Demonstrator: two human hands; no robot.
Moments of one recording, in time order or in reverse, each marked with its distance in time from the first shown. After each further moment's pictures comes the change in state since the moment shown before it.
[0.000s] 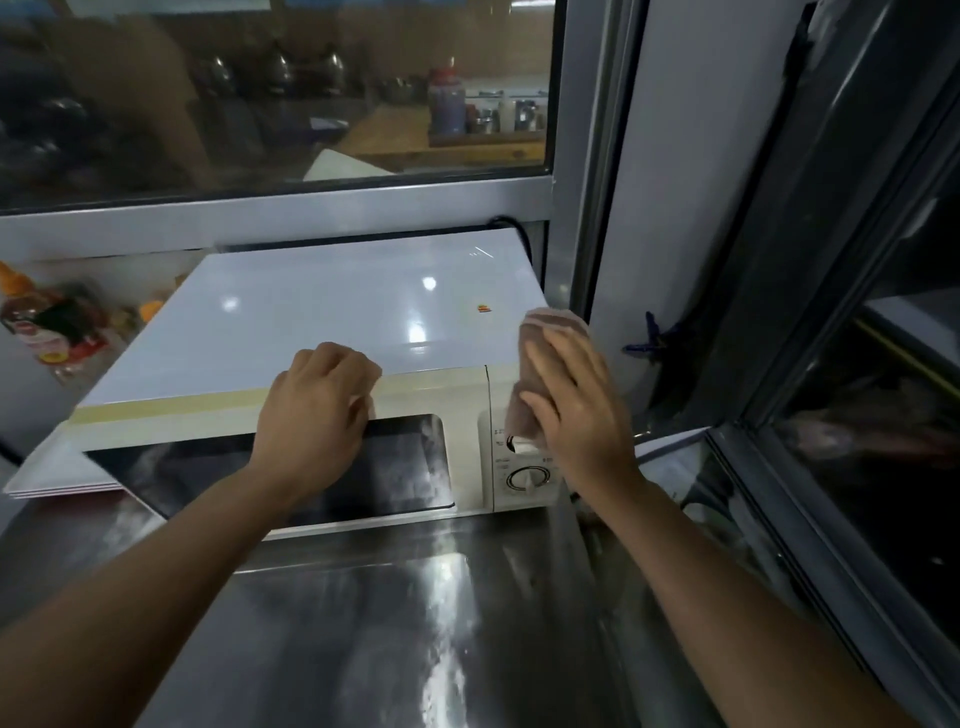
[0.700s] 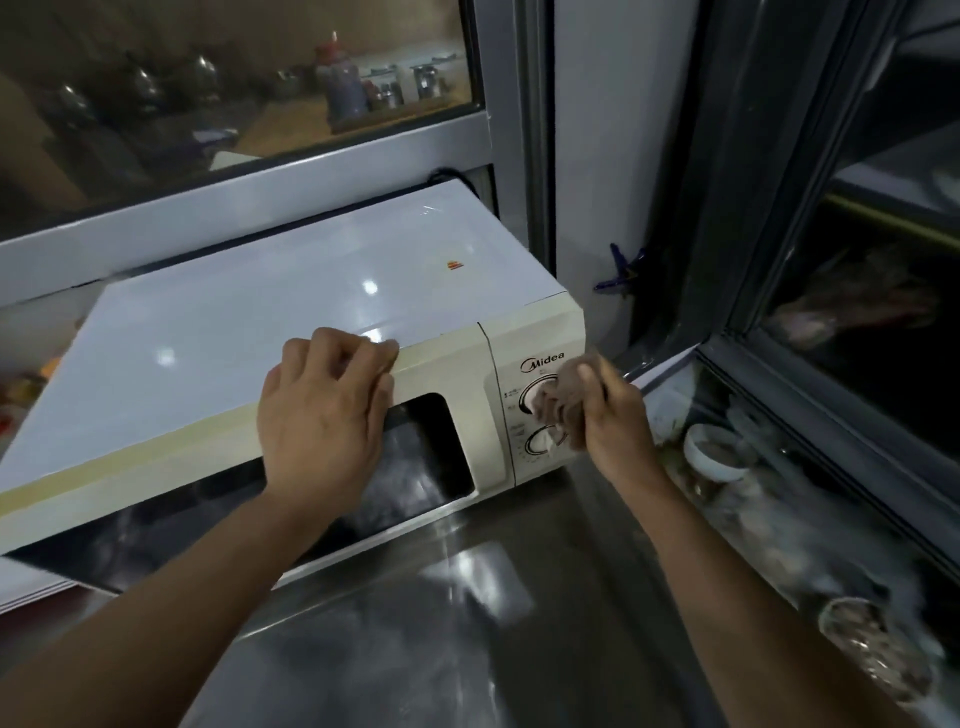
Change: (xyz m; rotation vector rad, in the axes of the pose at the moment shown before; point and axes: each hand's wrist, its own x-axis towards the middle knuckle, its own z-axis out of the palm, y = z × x) left_hand 0.007 -0.005 0.029 0.045 0.152 0.226; right_hand -0.055 -0.007 0.034 0.627 0.028 0.896
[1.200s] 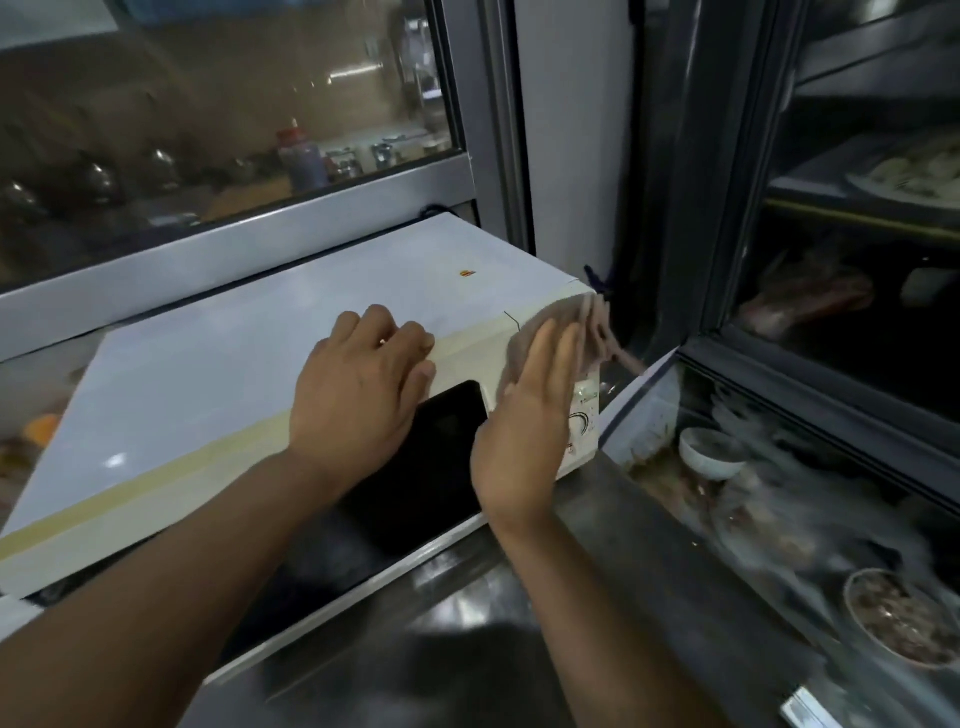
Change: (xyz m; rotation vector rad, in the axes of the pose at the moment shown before) left_hand 0.018 -0.027 -0.005 -0.044 -0.052 0.259; right_hand -0.065 -0.071 0.117 -0.373 0.505 -0.169
